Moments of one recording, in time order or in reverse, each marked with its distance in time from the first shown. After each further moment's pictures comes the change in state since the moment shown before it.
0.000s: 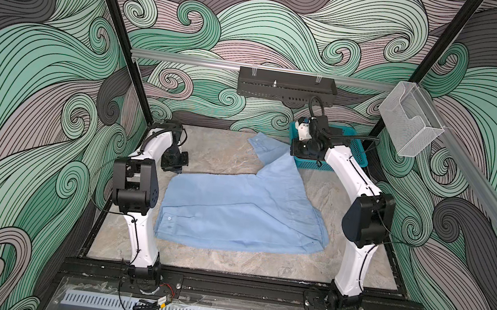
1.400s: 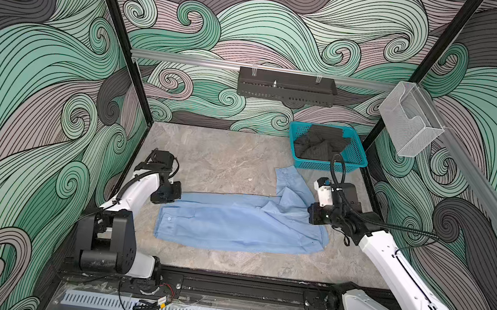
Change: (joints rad) left arm -0.009 -0.535 -0.693 0.279 -0.029 -0.007; right arm 0.034 -0.916 -0.972 -0.031 0.061 0.063
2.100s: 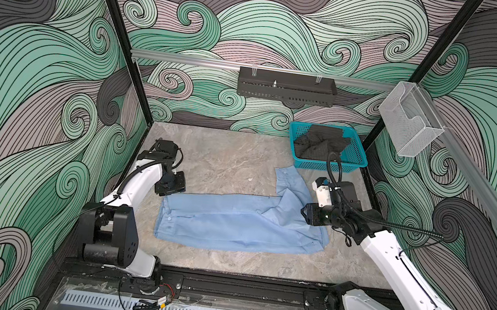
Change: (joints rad) left arm -0.061 0.078 0.167 -0.108 0.085 -0.138; right arm 0.056 0.037 0.128 -0.104 0.023 0.051
